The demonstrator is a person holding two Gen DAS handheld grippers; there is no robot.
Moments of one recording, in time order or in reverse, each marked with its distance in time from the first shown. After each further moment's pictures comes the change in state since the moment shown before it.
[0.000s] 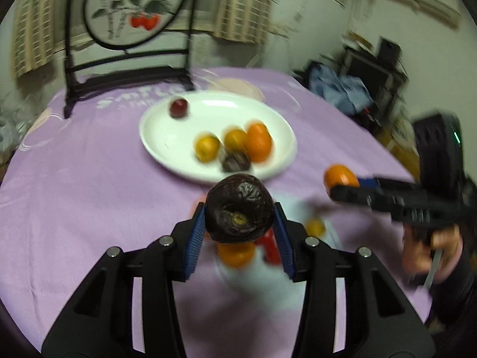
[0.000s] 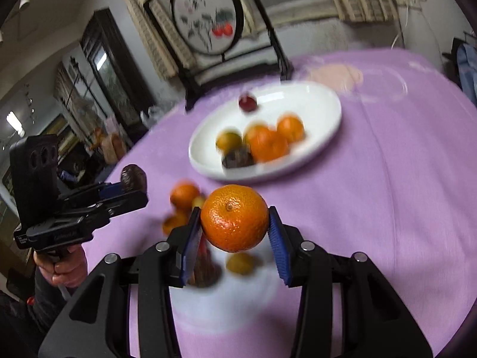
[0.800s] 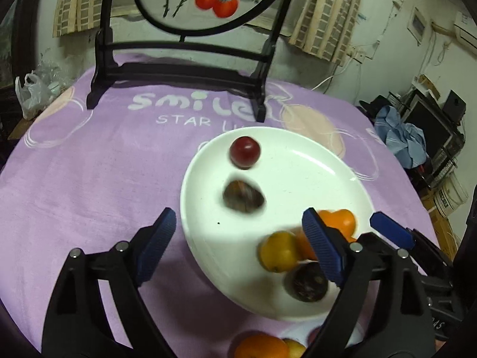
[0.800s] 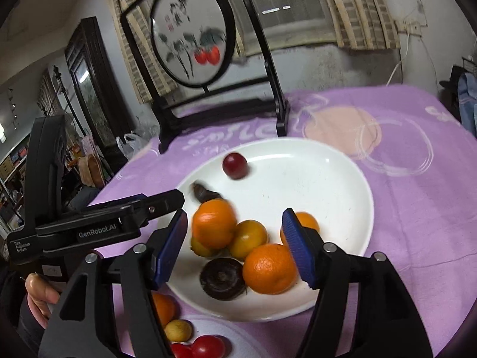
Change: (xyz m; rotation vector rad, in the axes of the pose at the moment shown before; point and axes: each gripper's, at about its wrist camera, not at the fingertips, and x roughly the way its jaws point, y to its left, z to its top) left arm 0.089 0.062 0.082 -0.245 0.016 0.164; right arm 0.080 0.005 0.085 -0.042 -0.100 -0.103
